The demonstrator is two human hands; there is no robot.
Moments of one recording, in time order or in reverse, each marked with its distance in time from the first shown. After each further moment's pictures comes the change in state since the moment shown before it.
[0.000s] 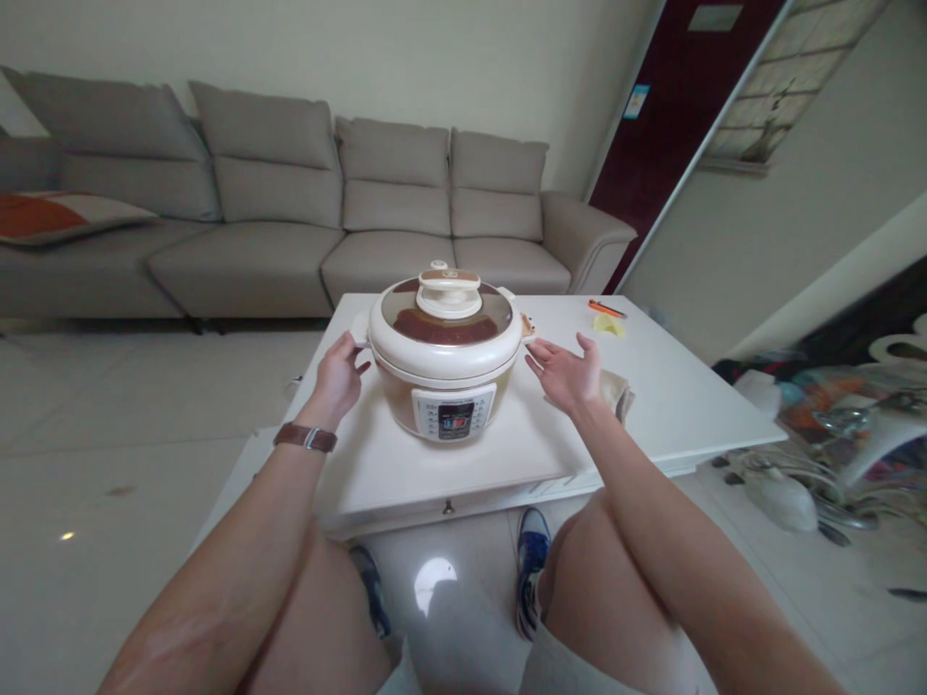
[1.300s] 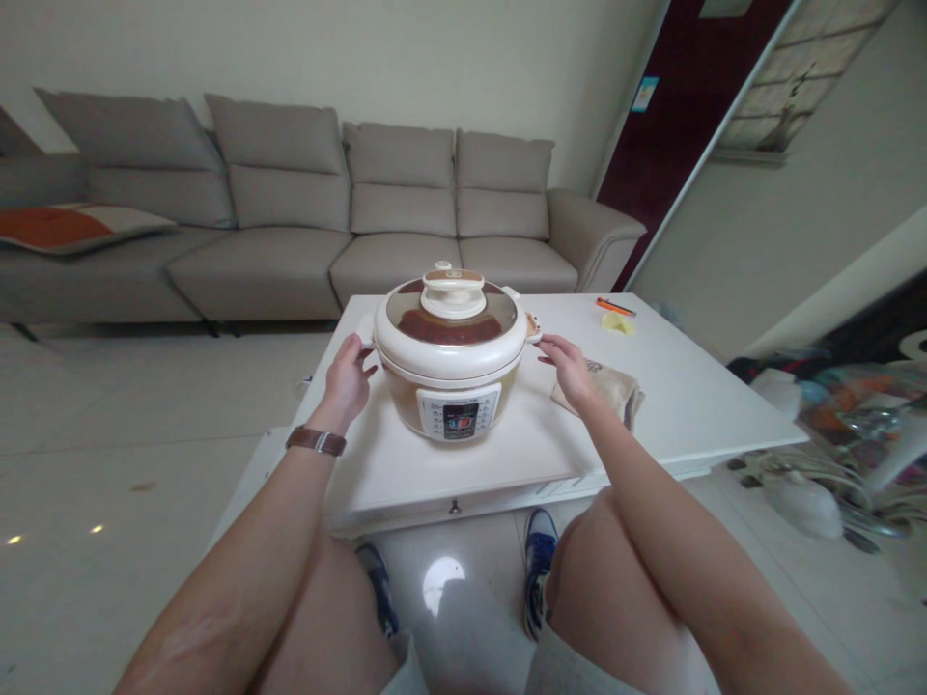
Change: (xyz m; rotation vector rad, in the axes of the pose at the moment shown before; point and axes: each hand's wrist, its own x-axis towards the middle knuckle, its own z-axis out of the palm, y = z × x) left_hand -0.002 -0.009 -0.001 -0.019 0.002 0.014; right_hand 0.020 0.009 -0.010 -0.814 0.048 -0.334
